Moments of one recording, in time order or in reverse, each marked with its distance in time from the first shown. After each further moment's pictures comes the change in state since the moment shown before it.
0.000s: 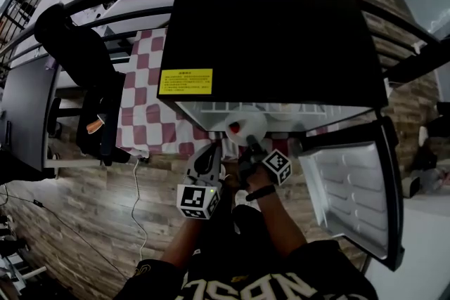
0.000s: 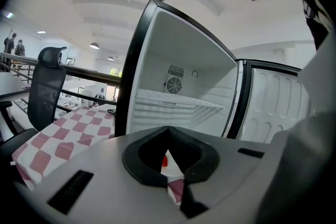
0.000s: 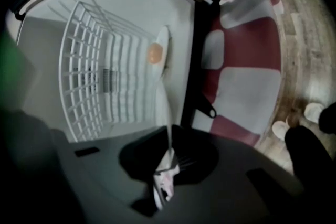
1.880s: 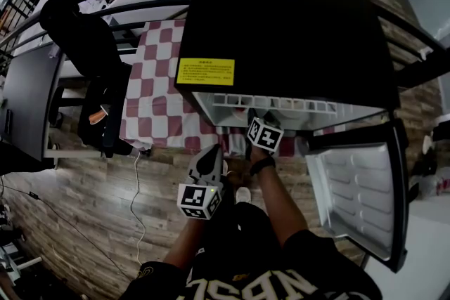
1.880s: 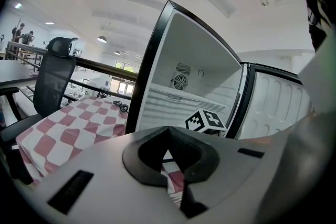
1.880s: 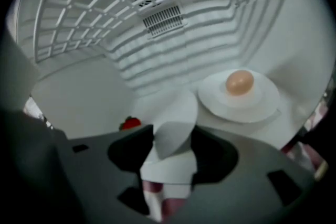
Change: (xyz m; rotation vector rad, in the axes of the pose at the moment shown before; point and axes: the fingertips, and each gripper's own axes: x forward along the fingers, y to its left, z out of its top) left arm -0.020 0.017 -0.022 -0.092 0.030 0.025; right arm 0.072 0.037 0.031 -1.096 0.068 -0.372
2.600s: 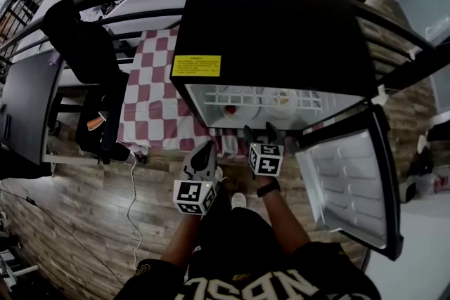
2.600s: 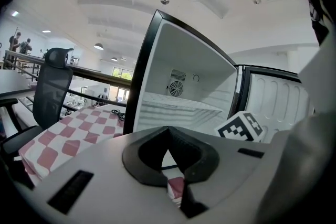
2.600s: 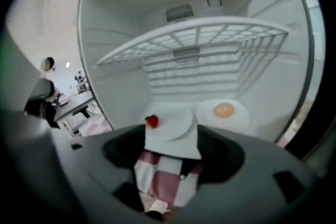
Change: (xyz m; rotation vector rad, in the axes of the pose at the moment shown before) left arm -0.004 -0.012 0.023 0.060 -0.045 0.001; right arm -0.093 0.007 0.006 -0.281 -0.110 0.078
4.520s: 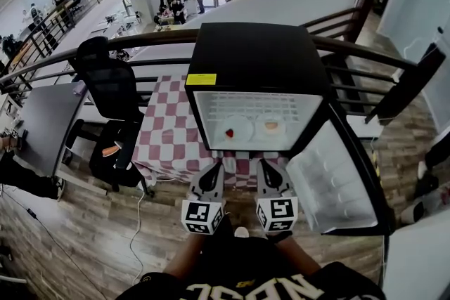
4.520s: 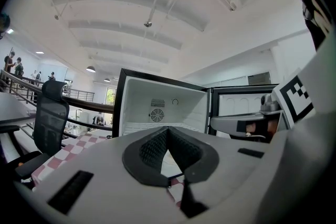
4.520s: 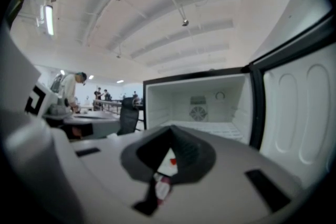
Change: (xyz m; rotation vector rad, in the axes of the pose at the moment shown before) left arm -0.086 -0.093 0.069 0.147 -0.188 -0.035; right arm -0.249 0.057 0.090 -0.180 -0.464 0.112
